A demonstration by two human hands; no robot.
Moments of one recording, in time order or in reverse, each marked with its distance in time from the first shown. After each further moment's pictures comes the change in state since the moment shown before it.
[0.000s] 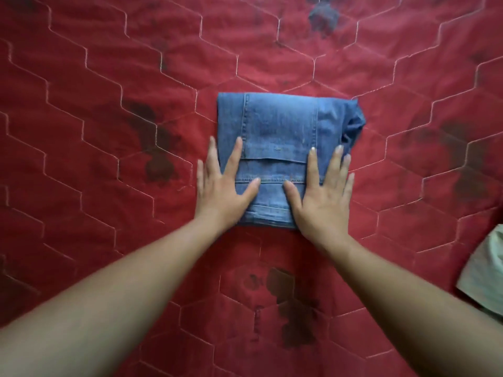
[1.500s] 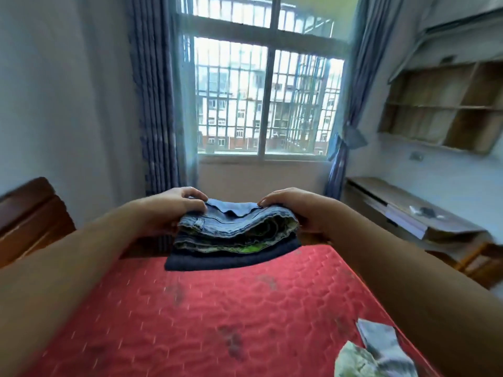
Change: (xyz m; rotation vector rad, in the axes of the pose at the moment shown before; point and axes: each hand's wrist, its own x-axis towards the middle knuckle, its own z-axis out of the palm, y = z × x) left_hand -0.200 0.395 -0.786 -0.614 -0.122 0.381; right_hand -0.184 -0.189 -0.877 1.010 -0.117 -0.144
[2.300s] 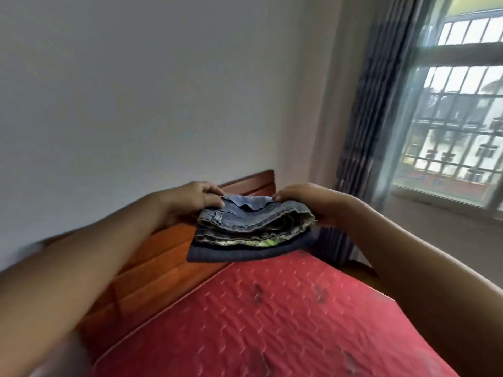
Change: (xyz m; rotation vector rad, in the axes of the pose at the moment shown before) left_hand -0.370 -0.027 -0.029 -0.005 0.799 -0.235; right_hand -0.092 -0.074 0.225 -0.318 -0.760 -0.423
